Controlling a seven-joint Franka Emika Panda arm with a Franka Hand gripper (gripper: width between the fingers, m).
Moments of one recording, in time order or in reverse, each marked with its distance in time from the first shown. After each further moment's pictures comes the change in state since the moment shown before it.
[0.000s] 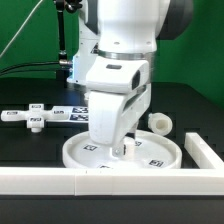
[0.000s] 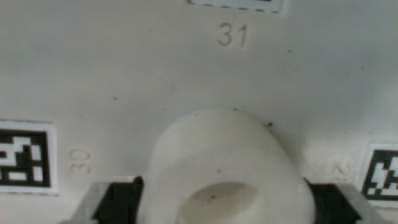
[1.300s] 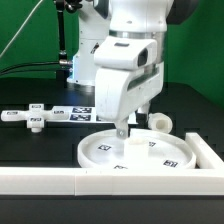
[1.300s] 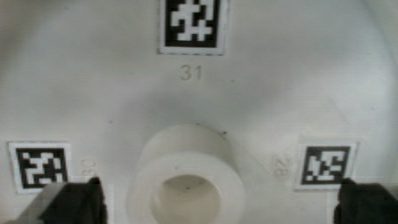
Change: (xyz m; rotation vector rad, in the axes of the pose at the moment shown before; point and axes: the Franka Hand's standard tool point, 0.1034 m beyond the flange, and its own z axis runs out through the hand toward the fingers) arm 0.002 -0.028 -0.037 -0.022 0.003 0.136
